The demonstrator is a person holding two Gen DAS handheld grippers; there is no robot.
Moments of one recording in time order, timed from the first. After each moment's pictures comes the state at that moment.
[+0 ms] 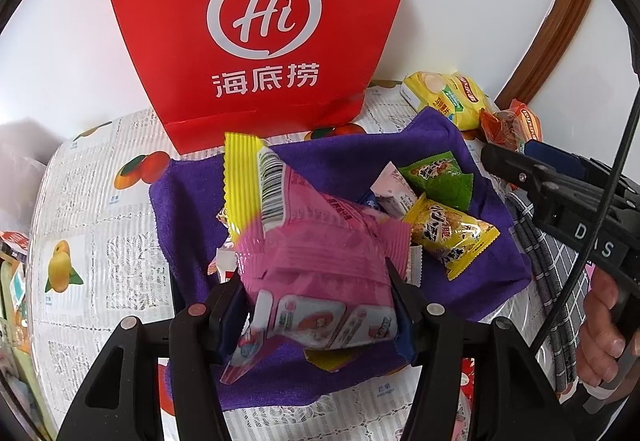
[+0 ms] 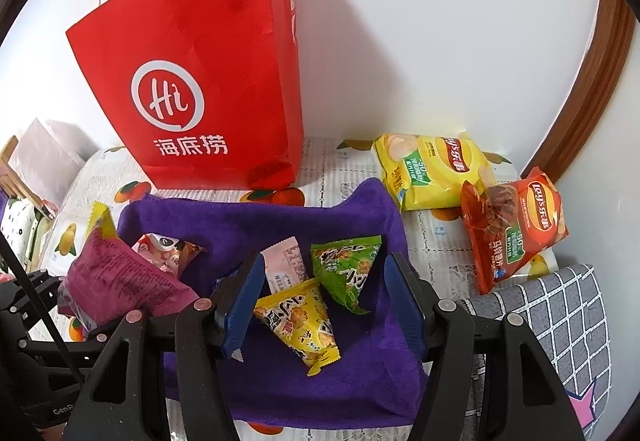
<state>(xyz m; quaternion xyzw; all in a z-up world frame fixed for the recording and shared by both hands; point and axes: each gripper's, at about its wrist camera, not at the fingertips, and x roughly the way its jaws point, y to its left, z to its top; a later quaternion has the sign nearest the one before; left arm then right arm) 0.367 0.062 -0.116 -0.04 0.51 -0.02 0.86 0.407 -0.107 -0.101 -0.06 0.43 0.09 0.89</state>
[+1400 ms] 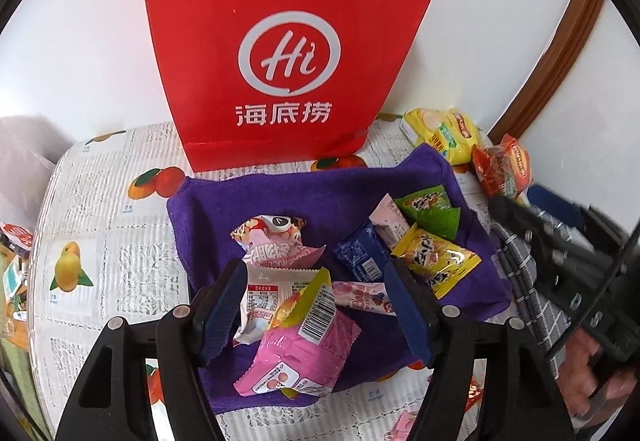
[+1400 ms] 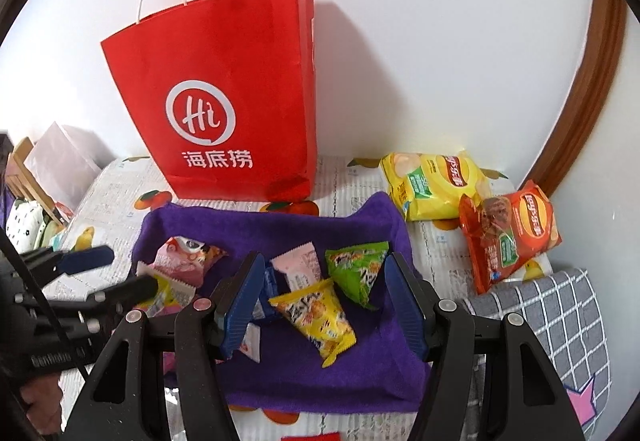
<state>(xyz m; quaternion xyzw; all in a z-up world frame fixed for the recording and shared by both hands) 0.356 0.082 -0.086 -0.08 0.47 -0.02 0.88 0.372 -0.105 -0.081 -0.05 0.40 0.10 0.91</state>
